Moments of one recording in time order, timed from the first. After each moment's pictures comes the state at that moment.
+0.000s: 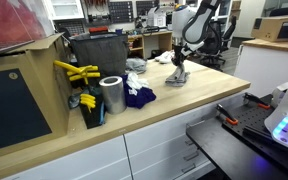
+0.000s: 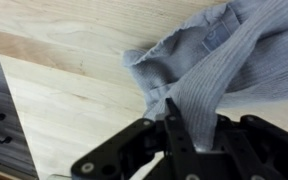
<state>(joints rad) 0.26 0.29 -0.17 -2.30 -0.60 2.75 0.49</state>
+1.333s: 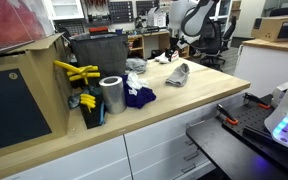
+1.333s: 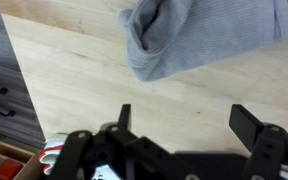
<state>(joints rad) 0.27 0.21 -0.15 -2.28 -0.67 2.74 0.55</state>
